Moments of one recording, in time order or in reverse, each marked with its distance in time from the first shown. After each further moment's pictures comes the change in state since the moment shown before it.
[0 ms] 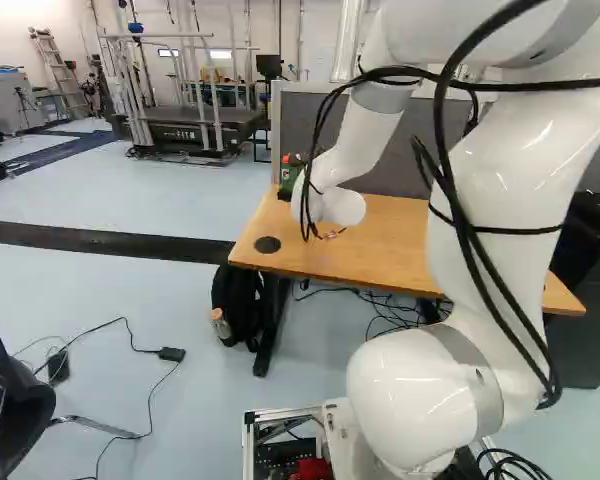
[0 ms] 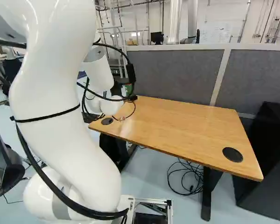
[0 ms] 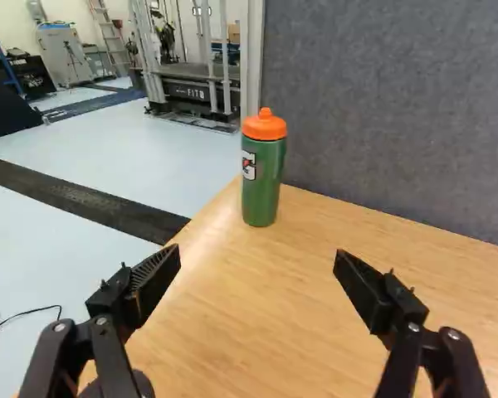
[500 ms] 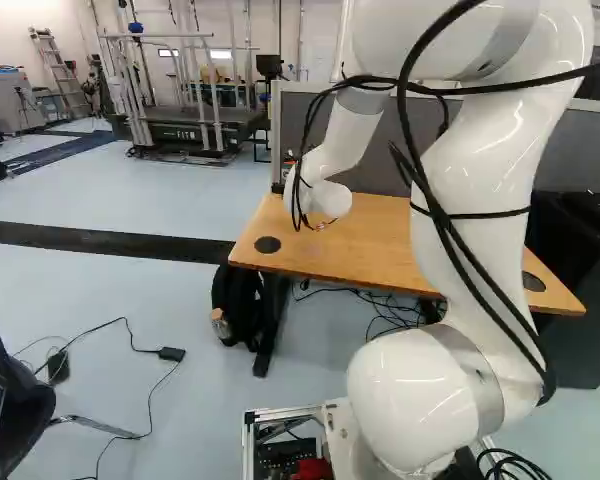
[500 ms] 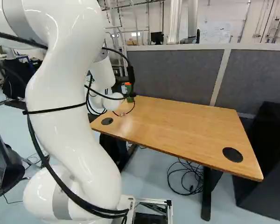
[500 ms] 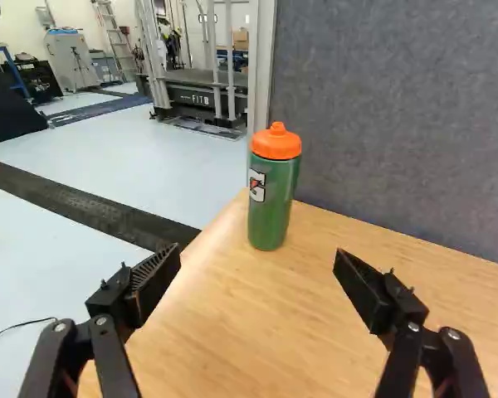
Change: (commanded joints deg) arm 0.8 -6.7 -8.0 0.0 0.0 0.0
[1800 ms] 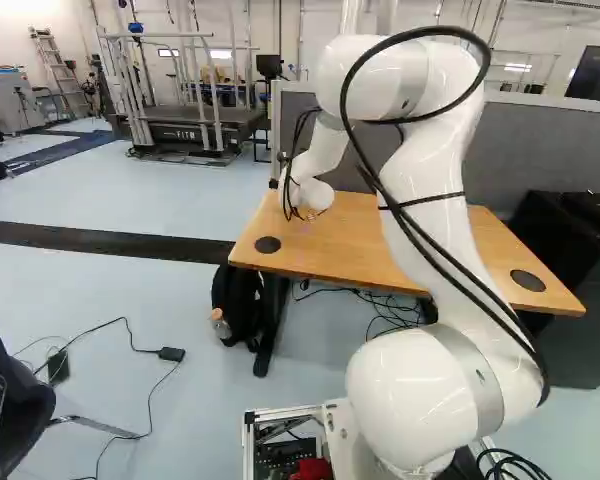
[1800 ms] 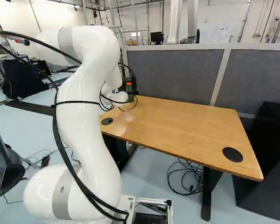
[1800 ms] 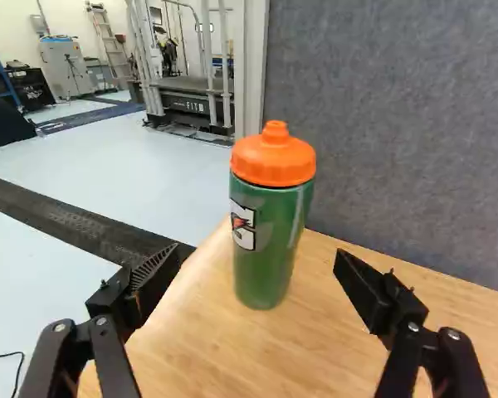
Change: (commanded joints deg) arm -0.8 -18.0 -19.7 0.0 0.0 0.0
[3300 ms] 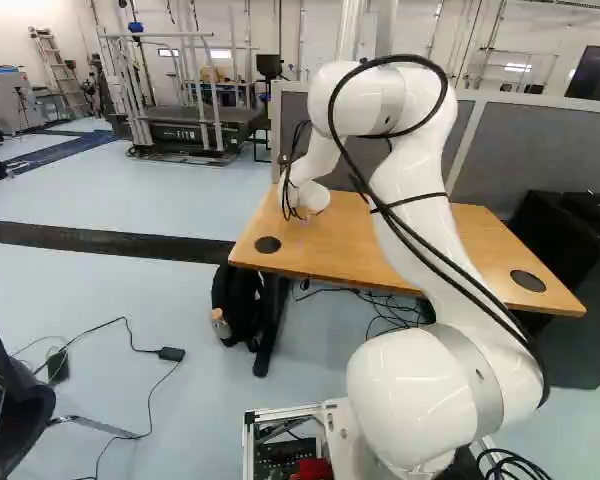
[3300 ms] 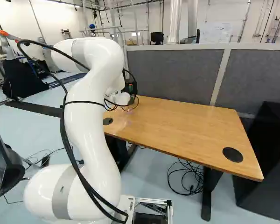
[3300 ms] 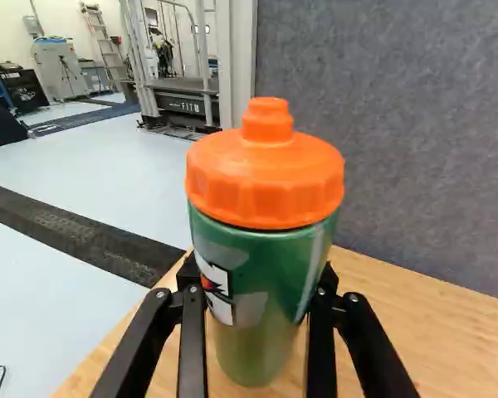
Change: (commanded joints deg) arm -0.7 -3.7 -4.3 0.0 0.0 0.0
